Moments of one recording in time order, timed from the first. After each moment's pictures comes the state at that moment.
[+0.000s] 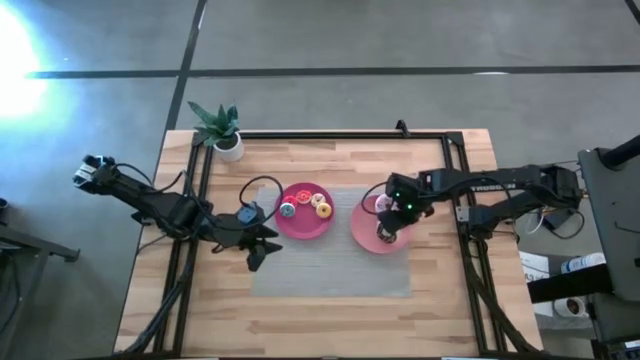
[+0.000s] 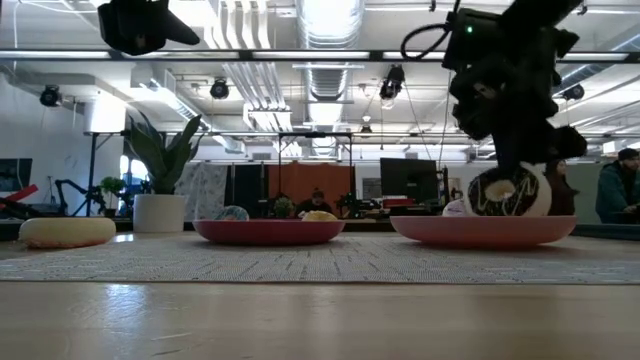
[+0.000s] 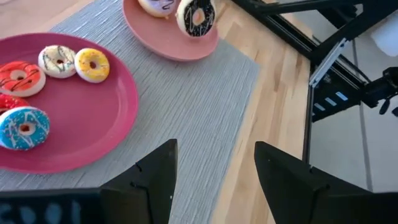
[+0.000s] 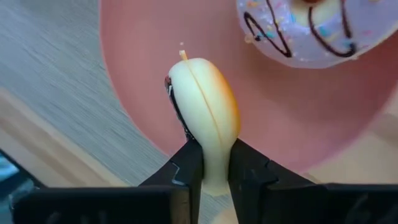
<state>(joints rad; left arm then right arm) -0.40 1.06 0.93 -0.50 -0.32 -0.85 -0.17 1.27 0.76 -0.73 -0.30 1.00</state>
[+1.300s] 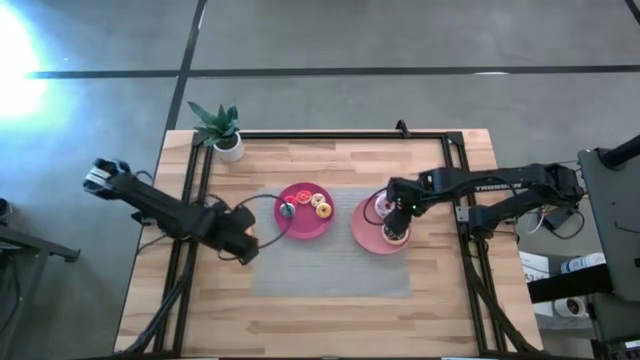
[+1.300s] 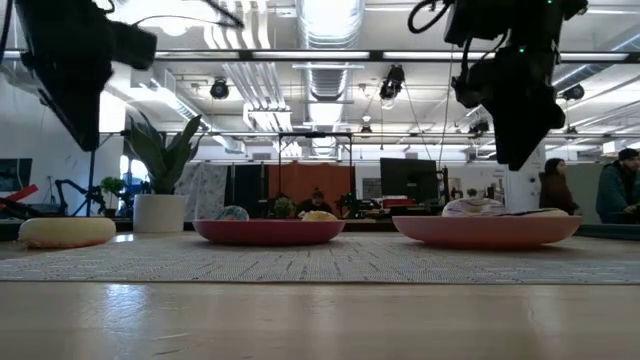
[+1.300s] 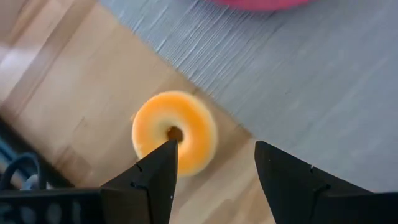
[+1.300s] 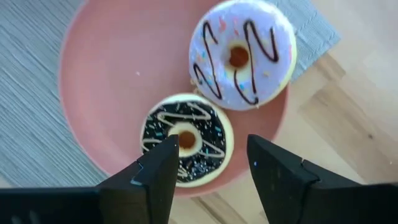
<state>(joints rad) -0.39 1.24 0.92 -1.15 -0.29 -1.10 -0.09 1.27 0.90 -0.96 0.04 0.75</state>
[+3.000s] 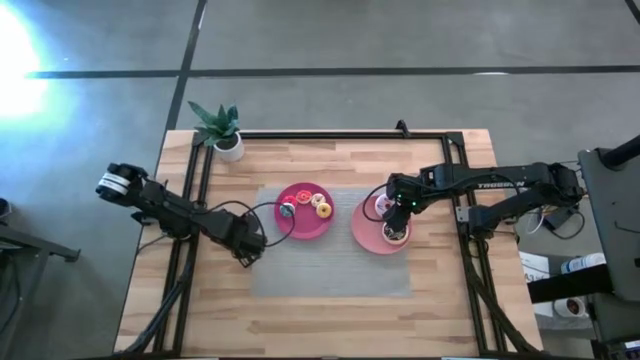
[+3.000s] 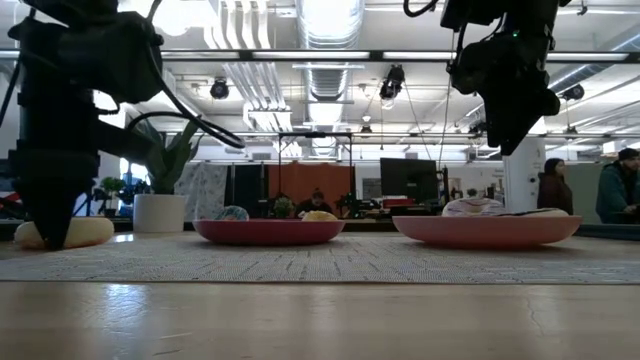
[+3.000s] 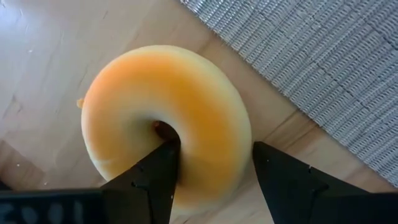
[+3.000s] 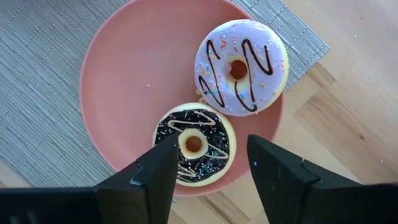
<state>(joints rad) -0.29 1.45 0.66 -0.85 -0.13 -0.99 -0.09 1.27 0.97 -1.02 0.06 0.77</state>
